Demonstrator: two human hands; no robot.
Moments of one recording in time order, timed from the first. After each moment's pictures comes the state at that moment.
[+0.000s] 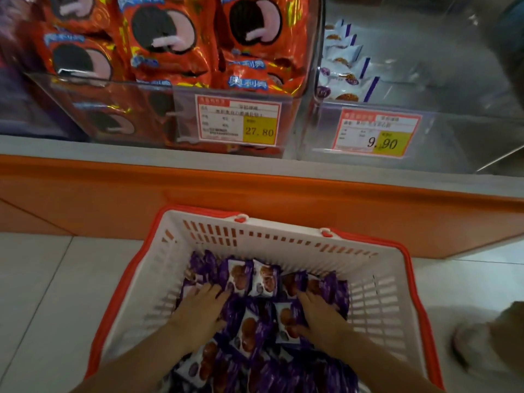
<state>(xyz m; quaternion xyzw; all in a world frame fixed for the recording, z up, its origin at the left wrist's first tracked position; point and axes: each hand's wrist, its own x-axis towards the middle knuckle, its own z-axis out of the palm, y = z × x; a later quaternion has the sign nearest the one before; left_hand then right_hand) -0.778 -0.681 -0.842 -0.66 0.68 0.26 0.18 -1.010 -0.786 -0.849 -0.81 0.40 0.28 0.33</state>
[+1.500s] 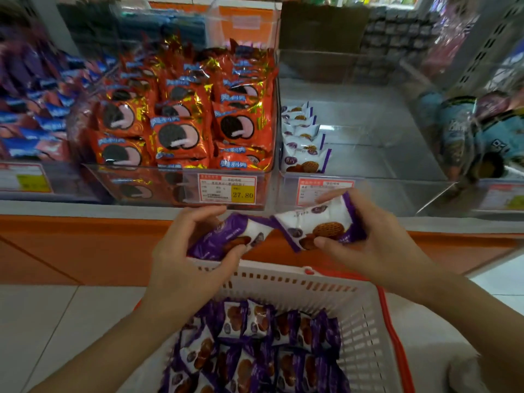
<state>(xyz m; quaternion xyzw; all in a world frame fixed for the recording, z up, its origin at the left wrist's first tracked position) -0.792 -0.724 -0.623 -0.61 0.58 0.07 -0.54 -1.003 -0.838 -0.576 -0.81 0.34 -0.24 0.40</state>
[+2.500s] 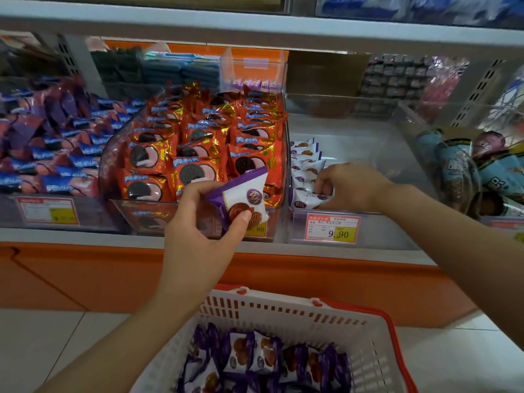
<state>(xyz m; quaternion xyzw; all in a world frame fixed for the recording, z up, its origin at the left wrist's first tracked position) -0.788 -0.756 -0.567 -0.62 0.45 0.12 -0.63 -0.943 -0.972 -0.551 -0.93 0.37 0.02 0.04</state>
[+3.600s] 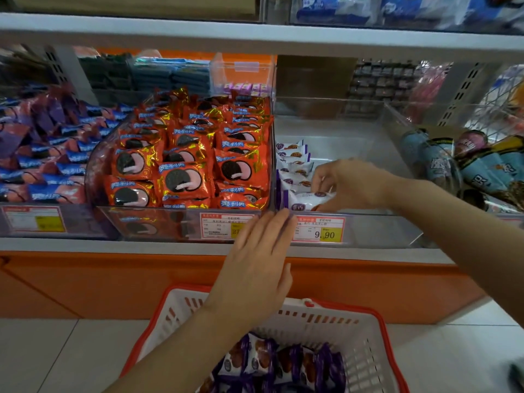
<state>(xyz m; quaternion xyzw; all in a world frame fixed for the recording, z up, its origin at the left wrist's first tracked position) -0.828 -0.783 -0.611 -0.65 0.73 -0.13 -0.18 -0.962 -0.955 -0.522 -0.93 0.35 0.01 0.14</state>
